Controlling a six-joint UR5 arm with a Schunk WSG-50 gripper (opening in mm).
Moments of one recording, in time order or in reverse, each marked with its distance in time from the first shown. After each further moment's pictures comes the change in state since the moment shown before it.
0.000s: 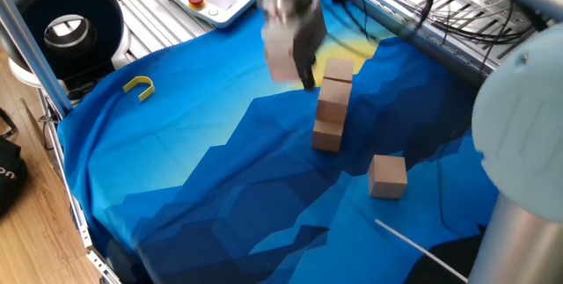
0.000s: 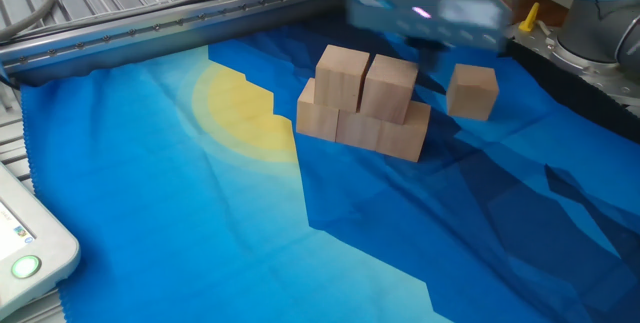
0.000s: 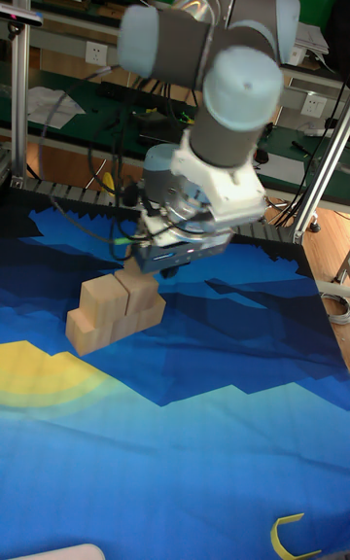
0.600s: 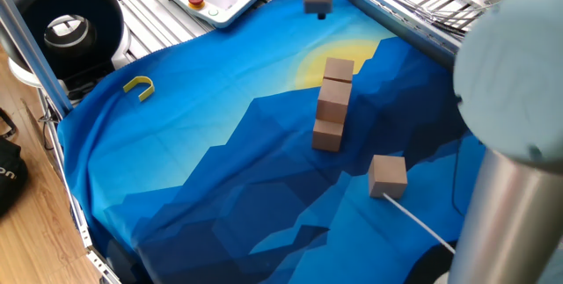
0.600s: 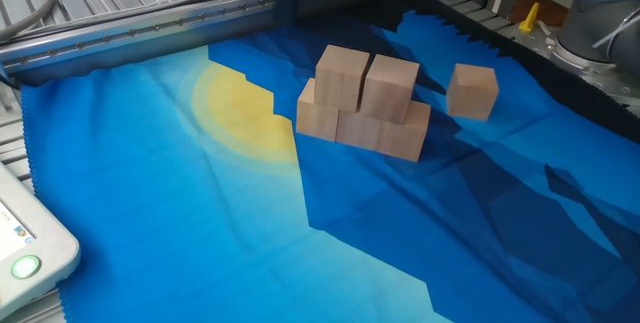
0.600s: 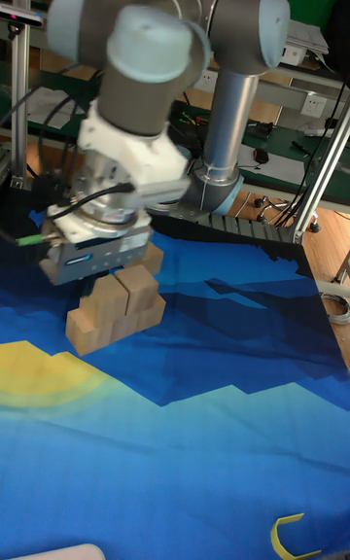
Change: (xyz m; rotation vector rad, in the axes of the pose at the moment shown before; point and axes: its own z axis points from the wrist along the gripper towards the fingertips) arm 0.001 -0.148 -0.006 0.152 -0.121 -0.196
